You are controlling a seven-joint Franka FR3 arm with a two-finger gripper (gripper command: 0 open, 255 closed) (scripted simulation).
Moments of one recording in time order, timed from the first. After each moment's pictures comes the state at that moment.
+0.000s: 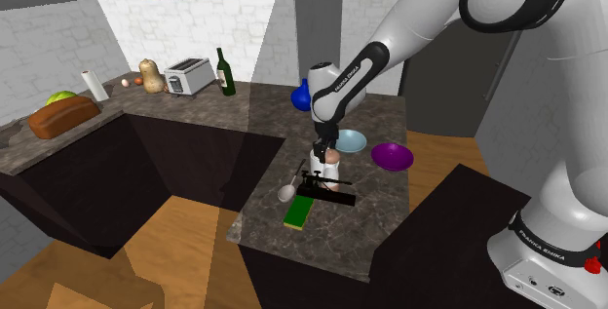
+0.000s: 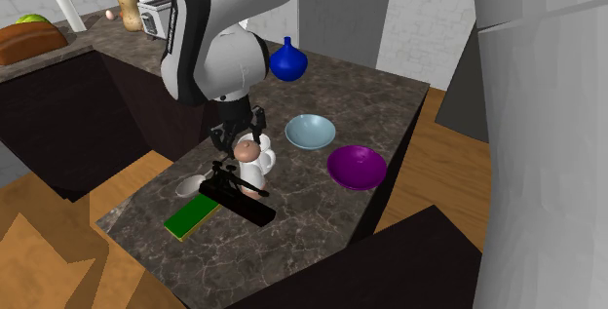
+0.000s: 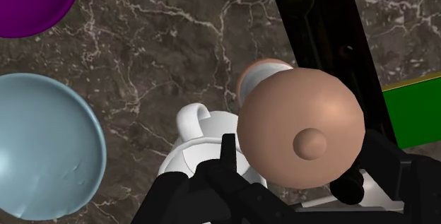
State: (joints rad) arm 0.10 0.56 0.06 -1.96 -0.06 2.42 -0.09
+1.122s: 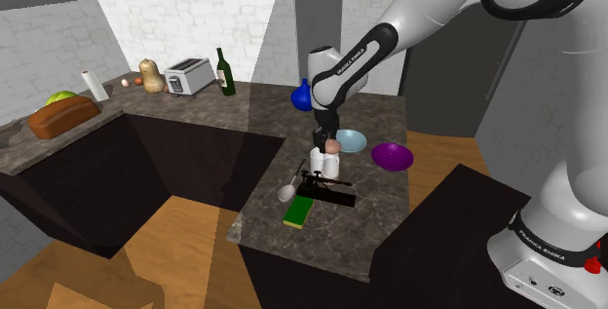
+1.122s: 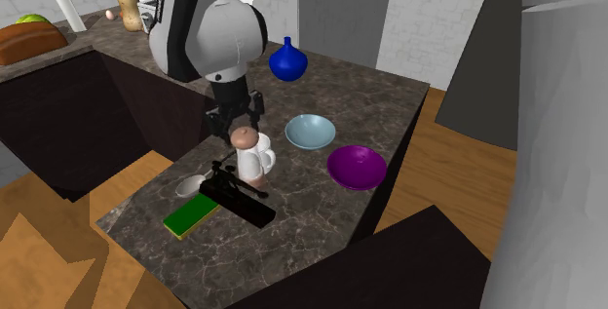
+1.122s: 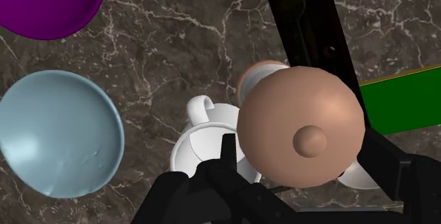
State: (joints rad) arm 0.09 0.46 0.07 -1.96 -0.05 2.34 -0.10
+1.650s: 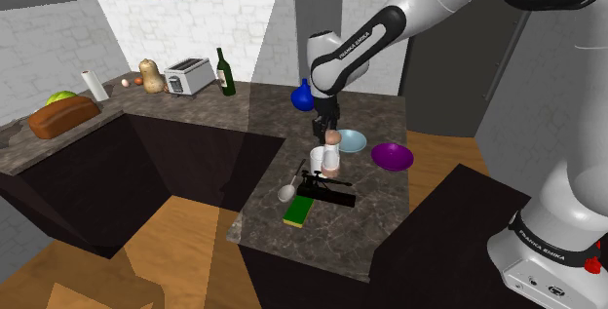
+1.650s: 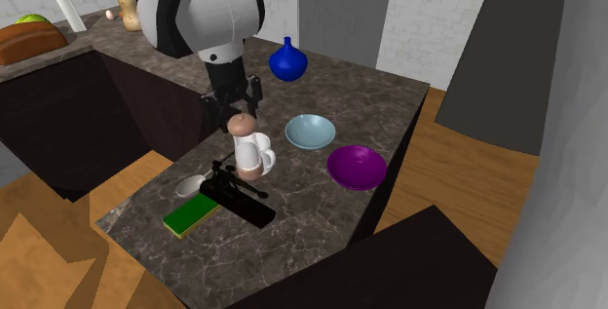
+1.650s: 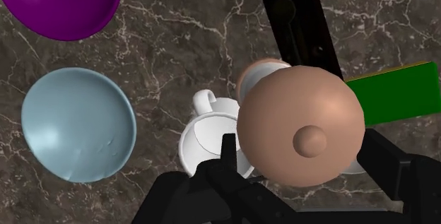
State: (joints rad) arm 0.09 0.39 0.07 -1.95 -0.04 2.25 -0.10
